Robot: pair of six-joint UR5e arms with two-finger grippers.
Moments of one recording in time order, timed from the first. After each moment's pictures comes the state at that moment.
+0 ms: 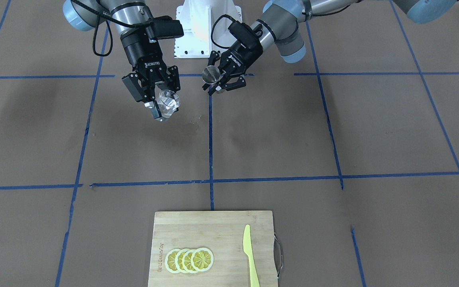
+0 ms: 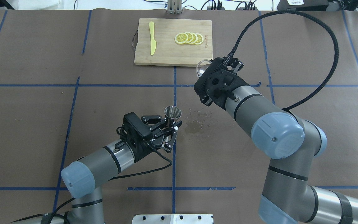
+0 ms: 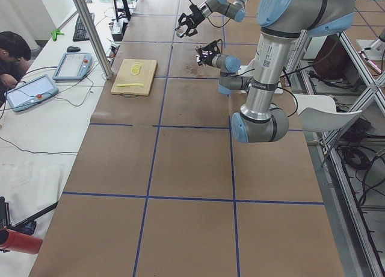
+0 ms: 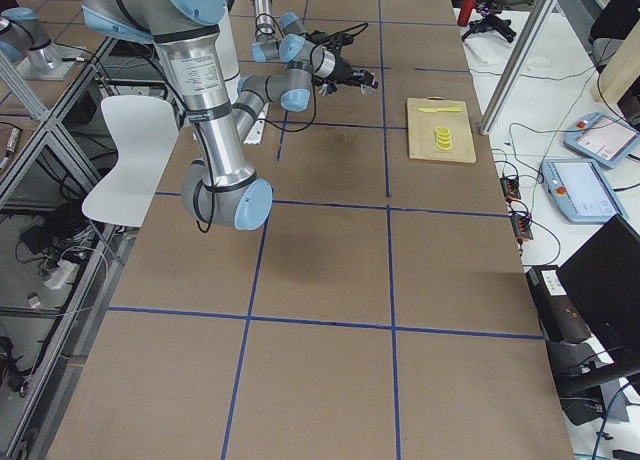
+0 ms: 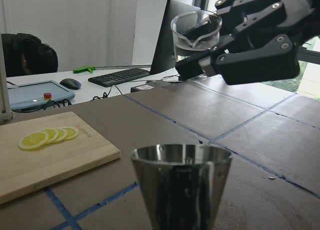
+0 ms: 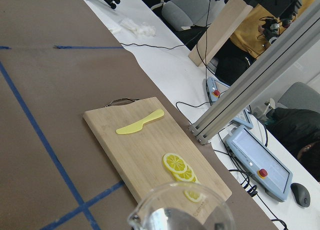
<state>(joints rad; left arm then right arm) -0.23 -2.06 -1.59 -2.91 -1.16 -0.49 0.42 -1.16 1.98 -1.06 1.08 0.16</state>
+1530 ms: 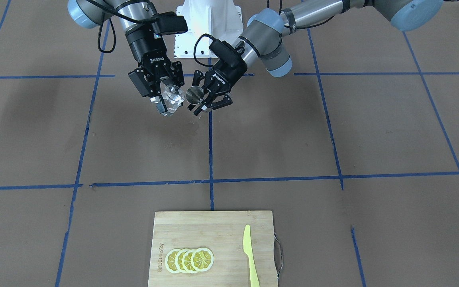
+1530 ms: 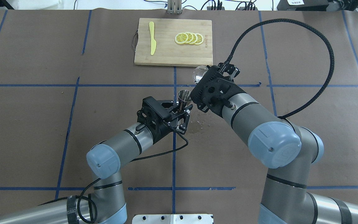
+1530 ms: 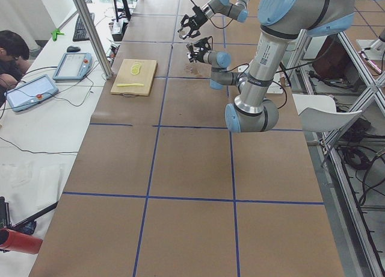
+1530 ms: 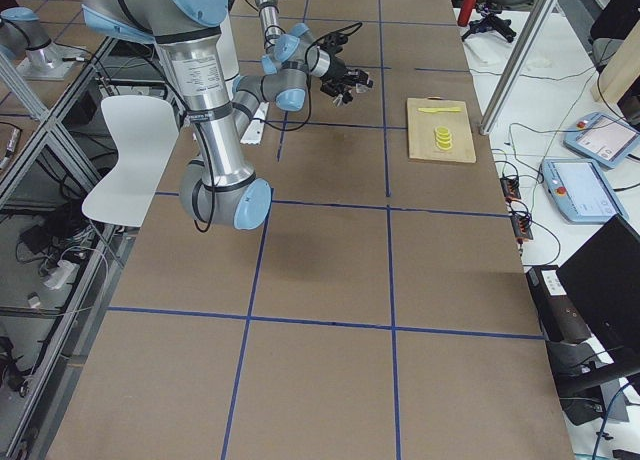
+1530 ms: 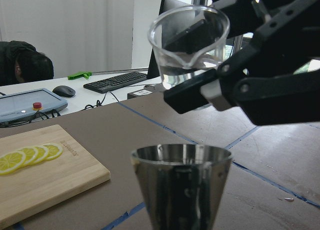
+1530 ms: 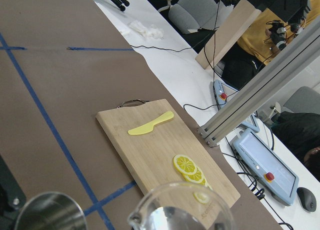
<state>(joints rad) -0.29 -2.20 -1.43 -2.90 -1.16 -0.49 0.38 -1.16 1.99 -1.06 1.04 0.16</state>
